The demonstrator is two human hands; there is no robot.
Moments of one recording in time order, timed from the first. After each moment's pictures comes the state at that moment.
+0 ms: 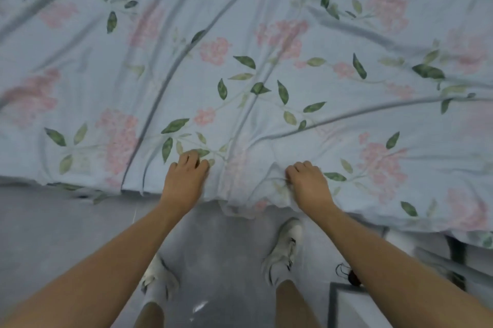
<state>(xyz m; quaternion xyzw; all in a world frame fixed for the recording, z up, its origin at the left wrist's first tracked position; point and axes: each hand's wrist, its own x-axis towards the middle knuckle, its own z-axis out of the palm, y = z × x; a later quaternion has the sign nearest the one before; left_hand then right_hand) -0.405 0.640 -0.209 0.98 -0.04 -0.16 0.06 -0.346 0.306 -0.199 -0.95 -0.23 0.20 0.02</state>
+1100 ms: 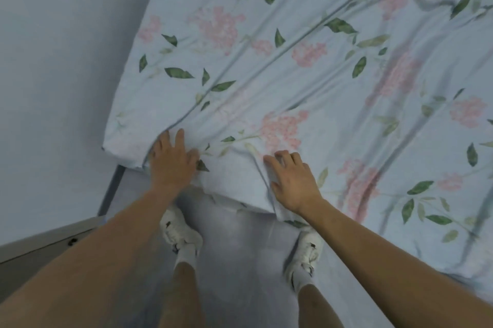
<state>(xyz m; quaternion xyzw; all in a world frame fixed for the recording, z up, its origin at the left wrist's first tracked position) -0.450 1.267 -0.183 0.94 0.30 -0.15 0.04 -0.360 0.961 -0.177 -0.90 -0.34 0.25 0.10</state>
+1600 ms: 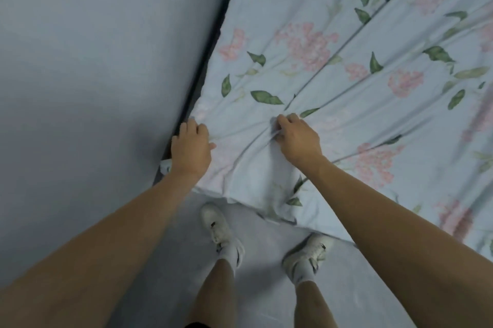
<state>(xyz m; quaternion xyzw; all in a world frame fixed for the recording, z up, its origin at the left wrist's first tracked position) -0.419 1.504 -0.193 0.96 0.20 -0.17 0.10 -0.284 1.259 -0.198 -0.93 -0.25 0.24 0.07</state>
